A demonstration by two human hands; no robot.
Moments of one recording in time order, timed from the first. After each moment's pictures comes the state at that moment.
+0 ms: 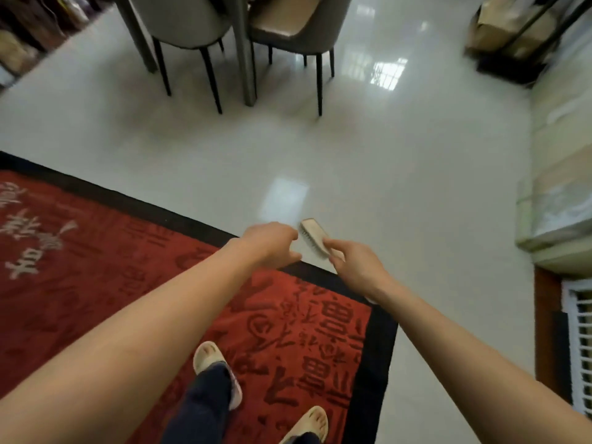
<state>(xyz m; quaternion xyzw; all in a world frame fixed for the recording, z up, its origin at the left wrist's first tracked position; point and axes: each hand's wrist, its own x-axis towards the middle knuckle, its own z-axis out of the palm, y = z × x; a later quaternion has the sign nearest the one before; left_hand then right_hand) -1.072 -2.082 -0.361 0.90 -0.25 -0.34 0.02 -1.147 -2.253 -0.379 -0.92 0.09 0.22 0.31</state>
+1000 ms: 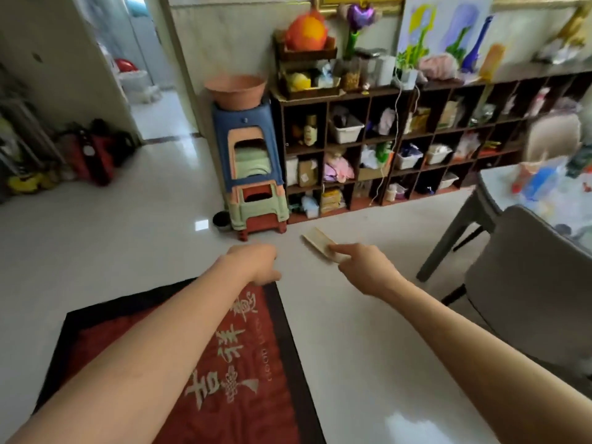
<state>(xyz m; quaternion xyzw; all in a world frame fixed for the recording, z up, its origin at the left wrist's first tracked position) -0.542 -1.267 -0.172 0.93 0.27 -0.24 0.04 -0.417 -1.440 -0.182 -0.89 -0.35 0.20 0.21</state>
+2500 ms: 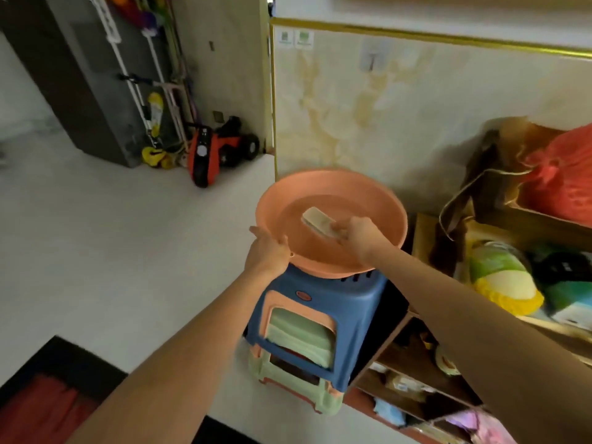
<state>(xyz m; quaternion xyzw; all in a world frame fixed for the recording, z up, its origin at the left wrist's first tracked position) 0.018 -0.460 -0.197 0.53 0.71 0.24 0.40 0.201 -0.454 -0.174 -0.70 -0.69 0.18 0.07</state>
